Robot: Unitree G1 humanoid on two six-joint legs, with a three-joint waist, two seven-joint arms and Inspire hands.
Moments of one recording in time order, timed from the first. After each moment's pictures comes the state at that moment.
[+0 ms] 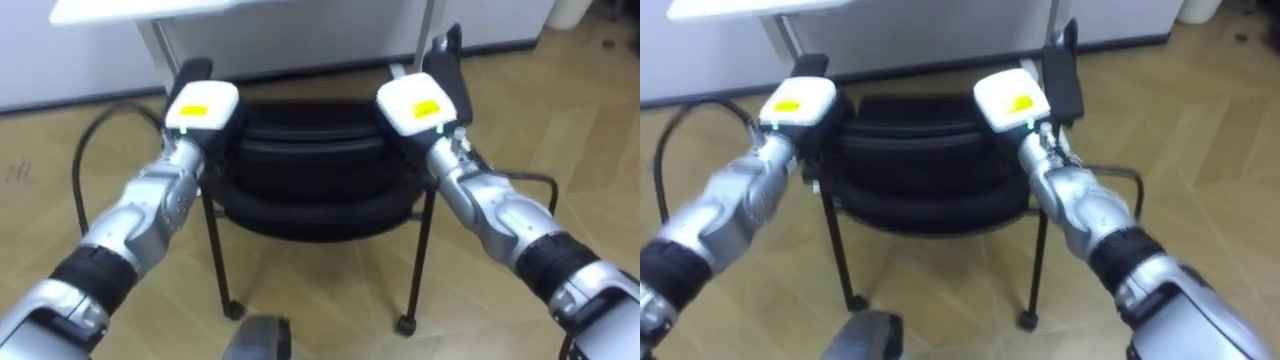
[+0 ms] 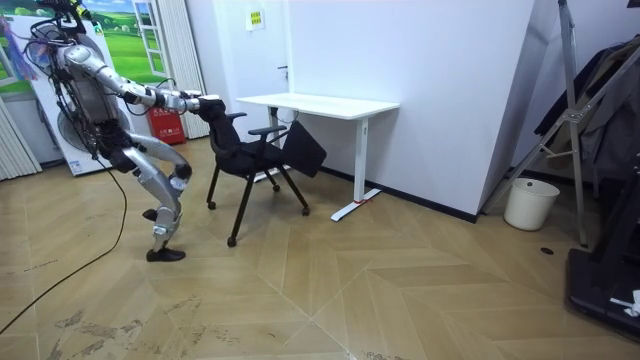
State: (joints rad) left arm -0.54 0.46 -0.56 0.66 0.69 0.04 0.14; right arm -0.63 -0.42 0.69 0.78 -0.87 -0.05 -0.28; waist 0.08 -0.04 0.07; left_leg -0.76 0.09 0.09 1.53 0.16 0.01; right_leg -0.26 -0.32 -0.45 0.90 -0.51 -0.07
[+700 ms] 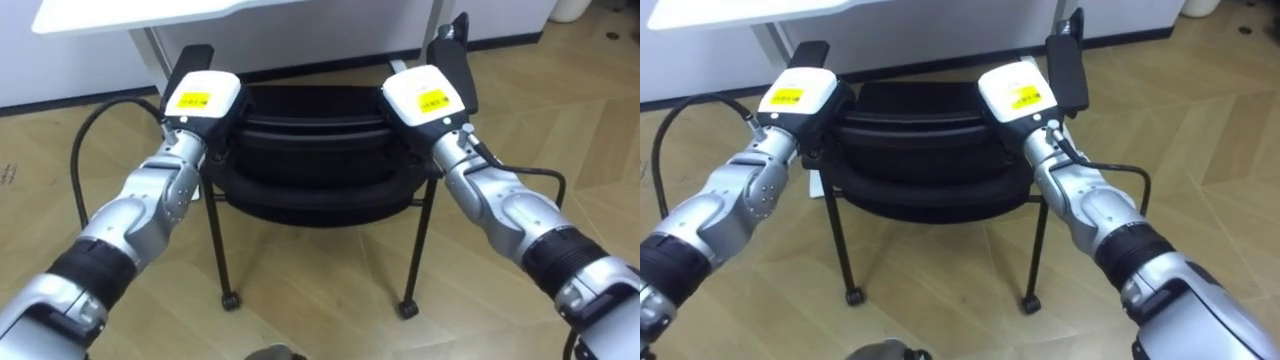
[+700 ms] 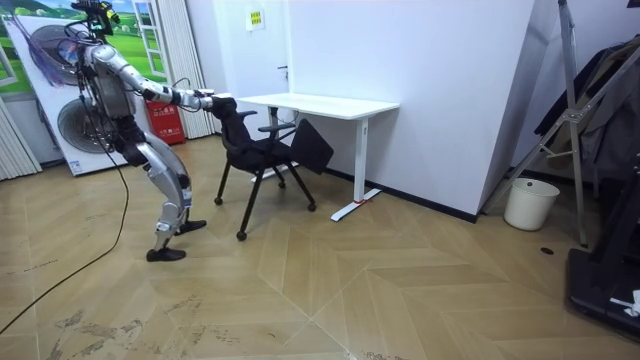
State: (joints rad) left arm -0.56 0.50 -0.55 0.60 0.69 0.04 0.17; right arm -0.66 -0.43 0.68 0.76 -0.86 -0.04 -0.33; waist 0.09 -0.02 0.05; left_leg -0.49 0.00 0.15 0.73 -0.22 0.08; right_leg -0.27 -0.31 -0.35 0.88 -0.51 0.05
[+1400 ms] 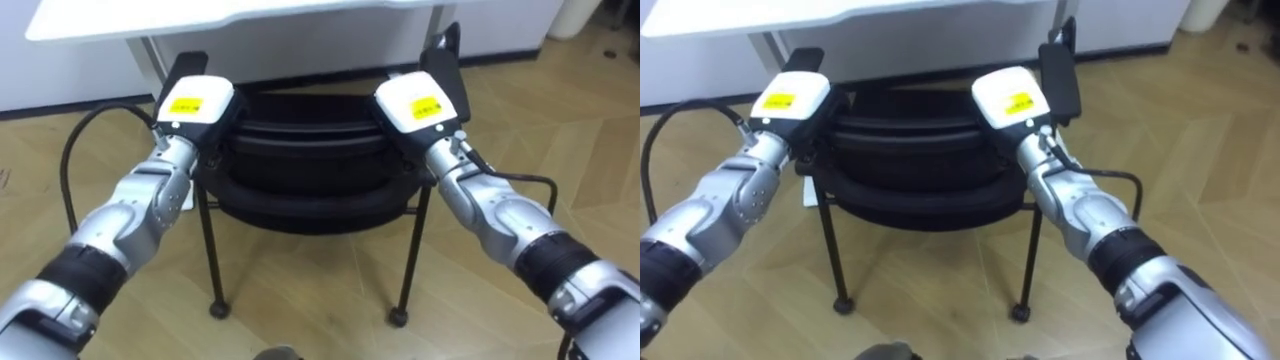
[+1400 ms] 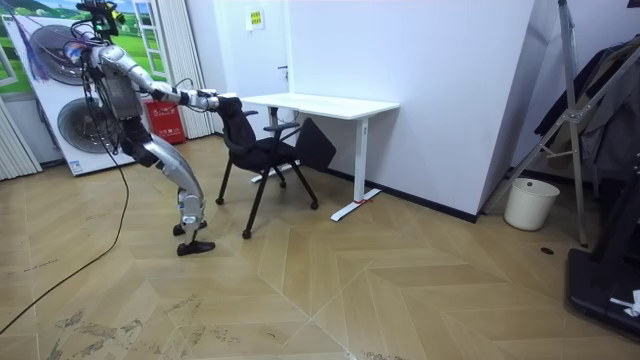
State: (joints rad) left arm -0.56 0.50 -0.54 0.62 0.70 0.01 0.17; right arm -0.66 -0.42 0.69 0.77 -0.86 -0.03 -0.34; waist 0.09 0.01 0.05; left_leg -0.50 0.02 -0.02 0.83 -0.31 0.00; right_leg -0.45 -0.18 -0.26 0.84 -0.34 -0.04
